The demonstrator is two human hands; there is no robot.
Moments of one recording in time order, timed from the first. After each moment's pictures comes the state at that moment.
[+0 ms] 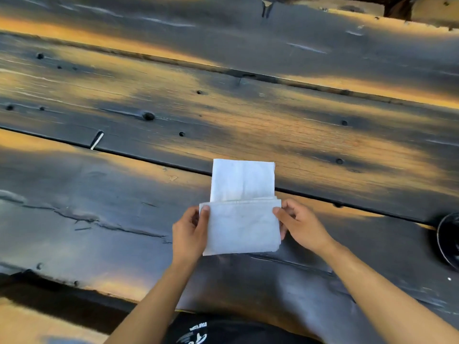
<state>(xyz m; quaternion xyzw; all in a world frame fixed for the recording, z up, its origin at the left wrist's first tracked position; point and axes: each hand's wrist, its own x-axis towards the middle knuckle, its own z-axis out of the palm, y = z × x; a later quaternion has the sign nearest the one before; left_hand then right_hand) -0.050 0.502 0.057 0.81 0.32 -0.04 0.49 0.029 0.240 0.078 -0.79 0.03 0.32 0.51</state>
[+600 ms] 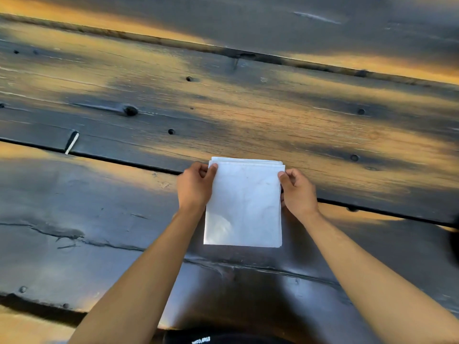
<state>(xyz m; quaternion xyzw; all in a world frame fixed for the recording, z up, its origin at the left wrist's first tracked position) 0.095 0.521 0.002 0.86 0.31 -0.08 0.41 0.112 0.273 0.002 -0.84 0.20 0.20 0.46</state>
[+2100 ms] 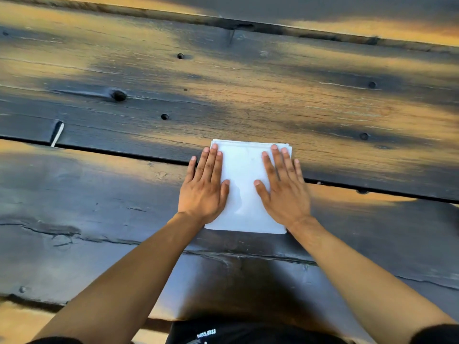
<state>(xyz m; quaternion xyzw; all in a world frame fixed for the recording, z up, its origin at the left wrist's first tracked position) 0.049 0.524 -0.037 0.99 -0.08 -0.10 0.08 0.066 0.294 -0.036 -0.98 -0.14 0.12 0.05</state>
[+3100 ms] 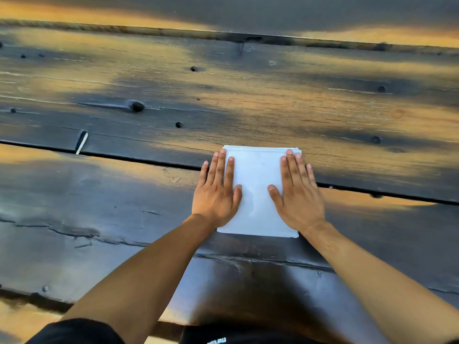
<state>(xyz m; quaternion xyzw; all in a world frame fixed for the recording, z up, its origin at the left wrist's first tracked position) 0.051 0.522 -0.036 0.99 -0.08 -0.13 0.06 0.065 0.292 -0.032 -0.98 -0.12 0.13 0.04</state>
